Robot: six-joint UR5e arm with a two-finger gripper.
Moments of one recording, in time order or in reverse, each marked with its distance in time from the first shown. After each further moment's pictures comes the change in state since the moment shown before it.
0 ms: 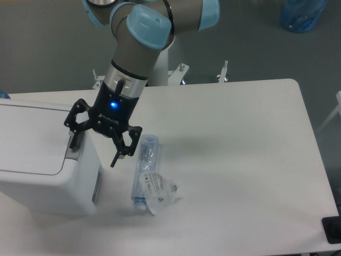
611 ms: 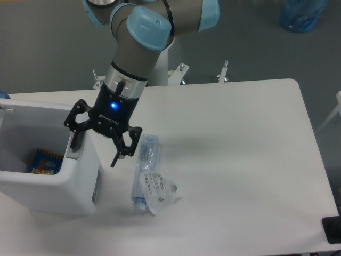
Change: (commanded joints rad) arm 0.002 0.003 -0.002 0.000 -0.002 0.000
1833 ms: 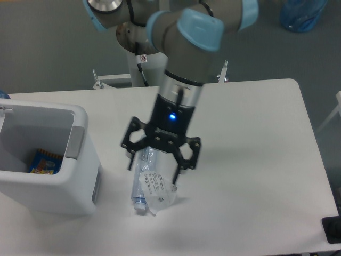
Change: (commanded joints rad) arm 0.181 -0.173 0.199 0.005 0.038 0.230
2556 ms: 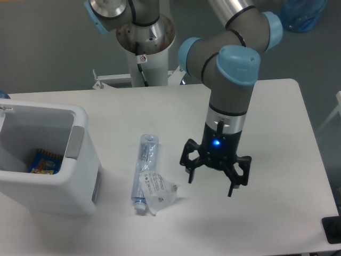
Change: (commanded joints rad) arm 0.060 -0.078 -0.015 -0.018 0.293 0.287
